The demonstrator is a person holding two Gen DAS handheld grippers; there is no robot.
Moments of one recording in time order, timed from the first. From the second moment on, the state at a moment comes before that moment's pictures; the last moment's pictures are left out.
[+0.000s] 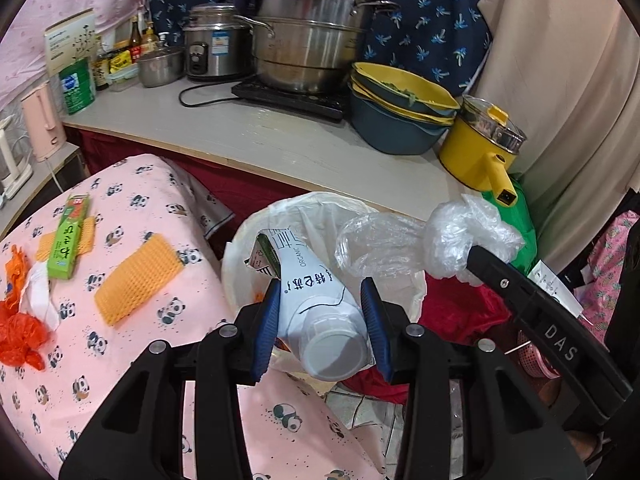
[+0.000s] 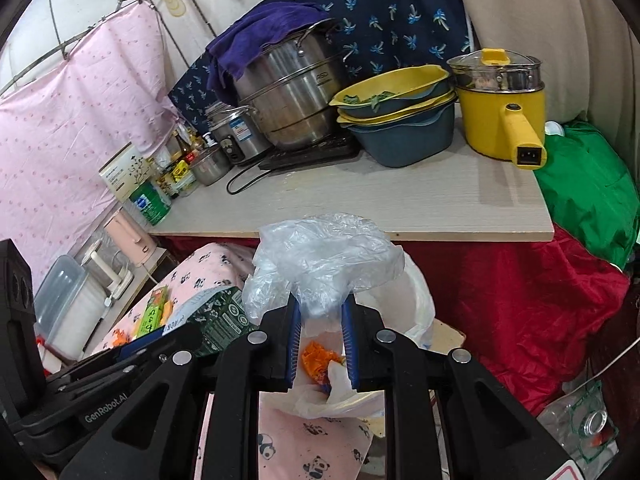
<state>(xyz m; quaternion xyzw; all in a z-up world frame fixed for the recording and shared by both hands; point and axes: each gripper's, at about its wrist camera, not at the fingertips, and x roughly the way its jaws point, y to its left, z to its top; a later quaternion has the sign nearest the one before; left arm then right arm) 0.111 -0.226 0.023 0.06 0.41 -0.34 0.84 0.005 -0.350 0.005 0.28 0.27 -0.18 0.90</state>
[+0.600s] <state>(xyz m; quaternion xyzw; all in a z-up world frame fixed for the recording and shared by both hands) 0.147 -0.216 0.013 0.04 0.42 -0.32 0.85 0.036 -0.355 0.002 0.27 0.29 -0.19 0.90</state>
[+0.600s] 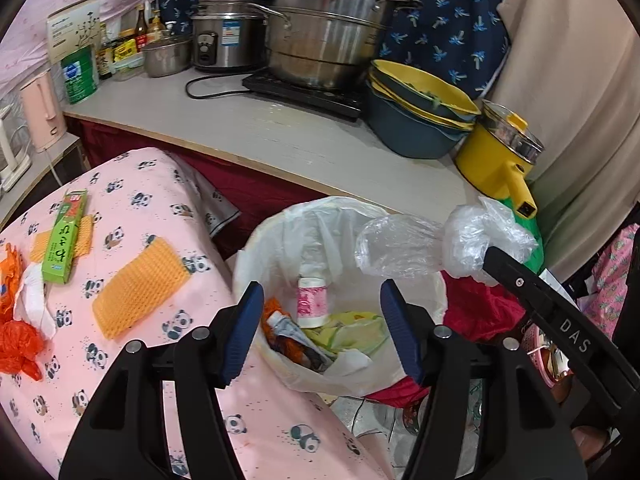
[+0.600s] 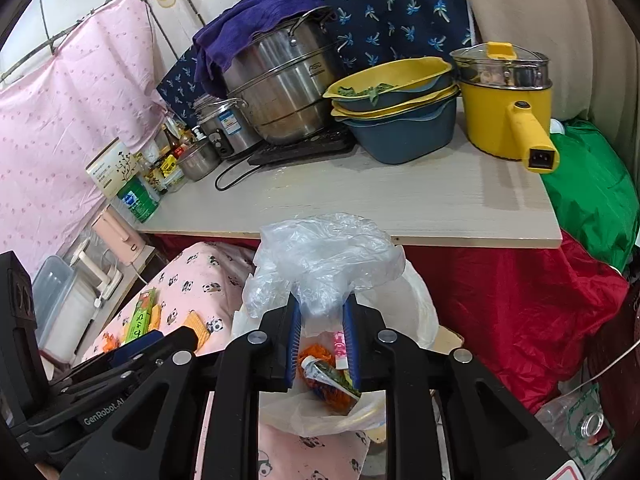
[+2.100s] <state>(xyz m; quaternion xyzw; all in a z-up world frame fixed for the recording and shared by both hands) 0.192 -0.040 0.029 -0.03 0.40 -0.16 0.90 0.126 -0.226 0.033 0.20 0.31 -0.09 0.92</state>
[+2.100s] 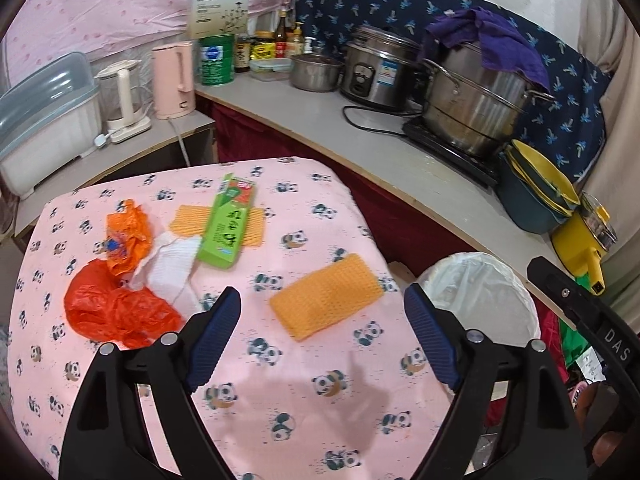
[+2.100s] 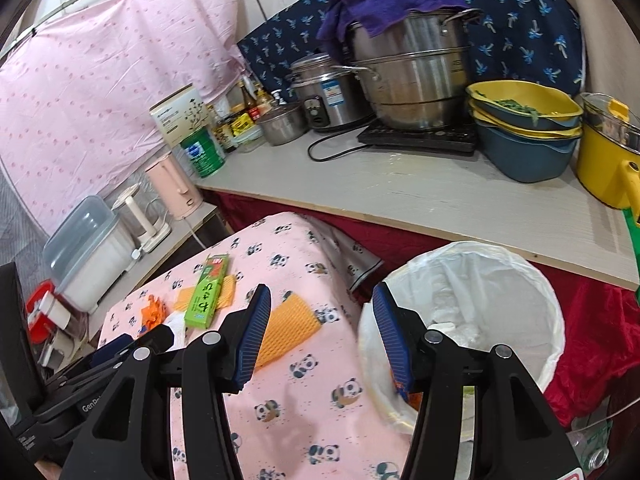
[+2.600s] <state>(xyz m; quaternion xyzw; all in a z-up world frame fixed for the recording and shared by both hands) 0.211 0.056 0.000 -0.04 0.42 -0.04 0.91 0.160 -0.157 0.003 0.18 0.36 -0.04 0.91</state>
